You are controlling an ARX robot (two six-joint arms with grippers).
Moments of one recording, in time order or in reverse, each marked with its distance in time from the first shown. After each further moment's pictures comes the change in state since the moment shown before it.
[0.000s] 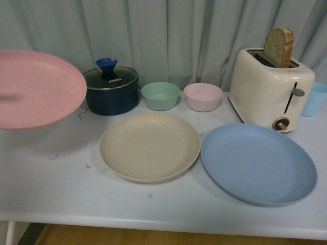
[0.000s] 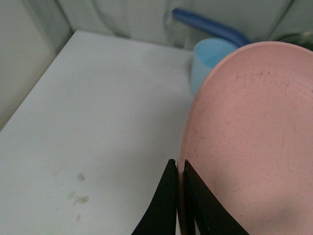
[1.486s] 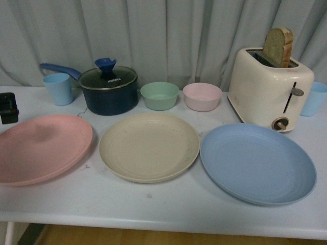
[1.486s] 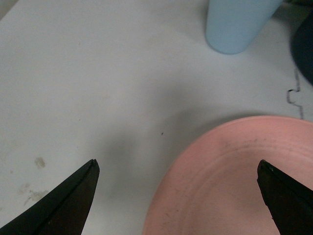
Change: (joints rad) left arm -0.034 0.313 0.109 0.076 -0.116 -0.001; right arm 0.000 0.000 0.000 0.000 0.000 0.000
